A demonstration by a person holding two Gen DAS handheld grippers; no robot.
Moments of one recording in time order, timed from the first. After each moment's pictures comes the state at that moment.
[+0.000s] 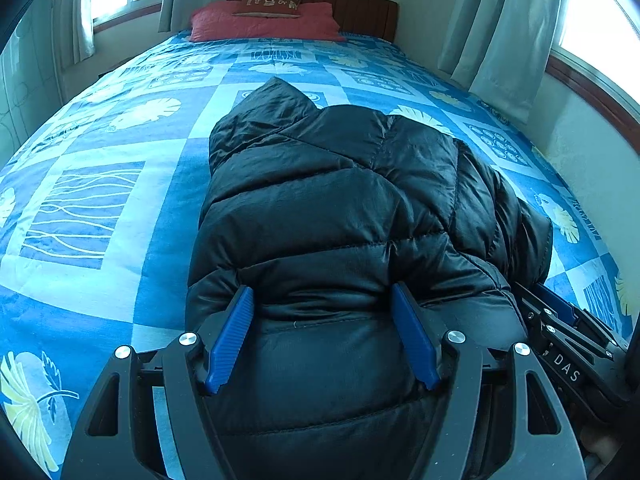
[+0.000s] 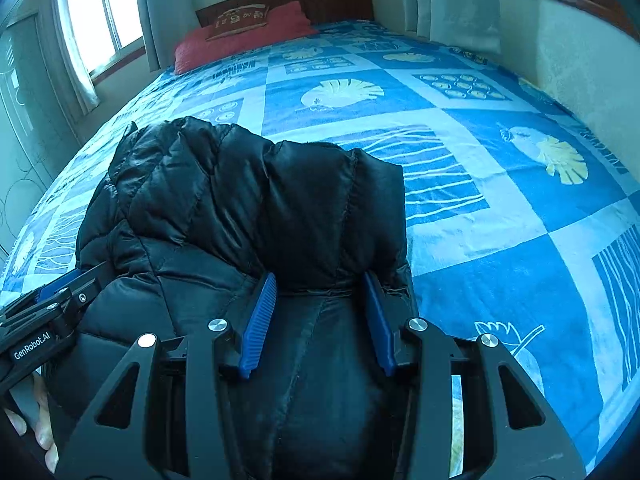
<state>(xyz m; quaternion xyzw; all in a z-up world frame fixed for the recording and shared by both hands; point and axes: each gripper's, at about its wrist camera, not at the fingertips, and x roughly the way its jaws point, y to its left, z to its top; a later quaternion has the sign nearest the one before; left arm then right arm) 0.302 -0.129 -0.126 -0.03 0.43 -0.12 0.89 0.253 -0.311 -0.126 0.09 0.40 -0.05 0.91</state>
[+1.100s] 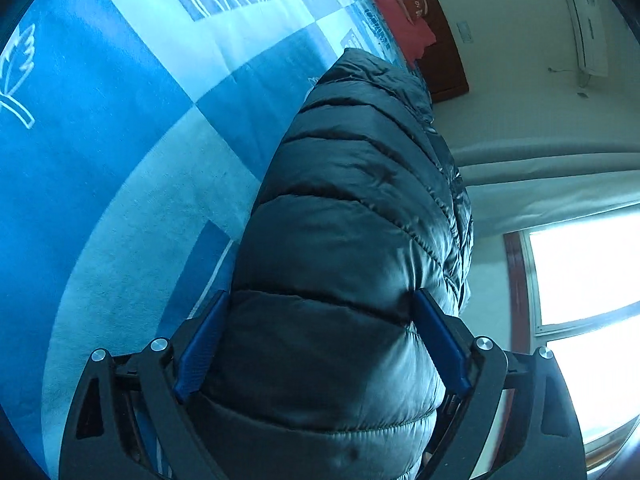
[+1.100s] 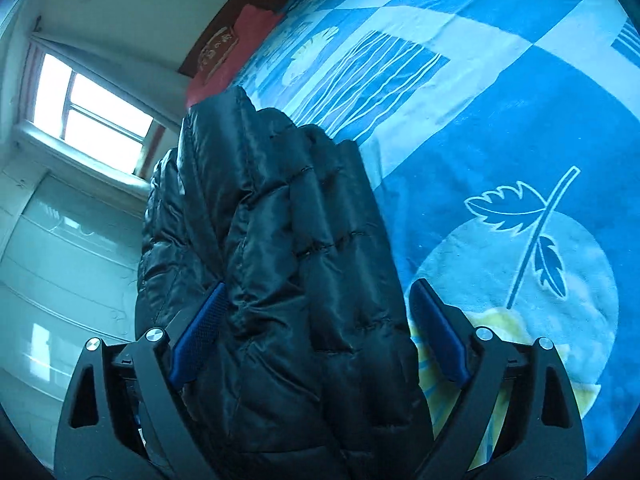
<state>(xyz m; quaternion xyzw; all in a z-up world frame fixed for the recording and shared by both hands) 0.265 -0.018 -0.185 -0.47 0.47 -0.16 0.73 0.220 -0.391 -0.174 0.41 0.40 0.07 0.82</state>
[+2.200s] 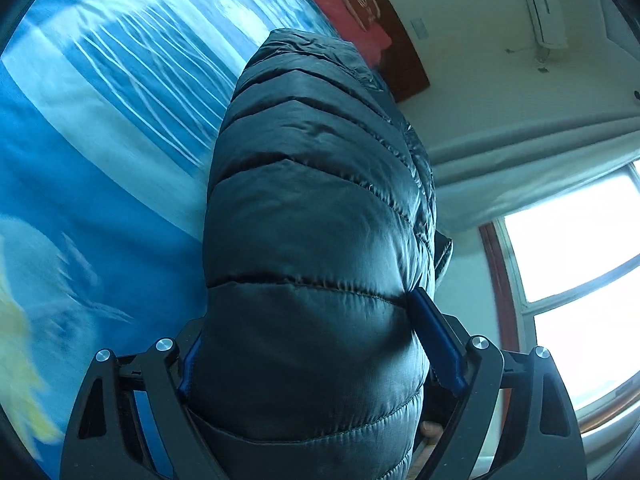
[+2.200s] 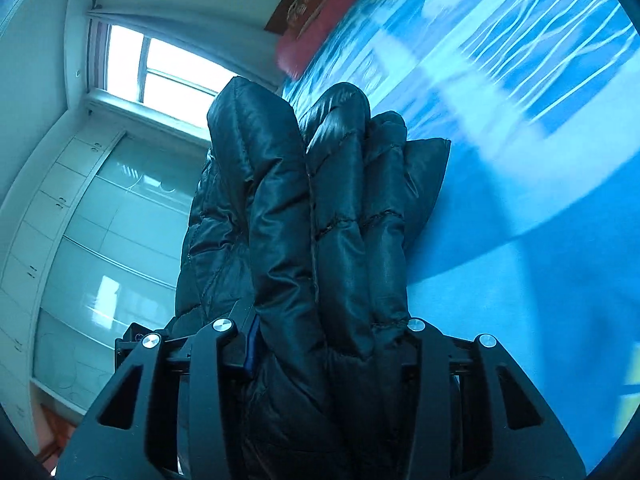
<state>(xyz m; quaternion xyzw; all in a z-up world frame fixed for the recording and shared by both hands) 0.286 0.065 -0.138 -0.43 0.44 -0.21 0.76 0.319 -0.261 -0.167 0.43 0.39 0.25 0.78</state>
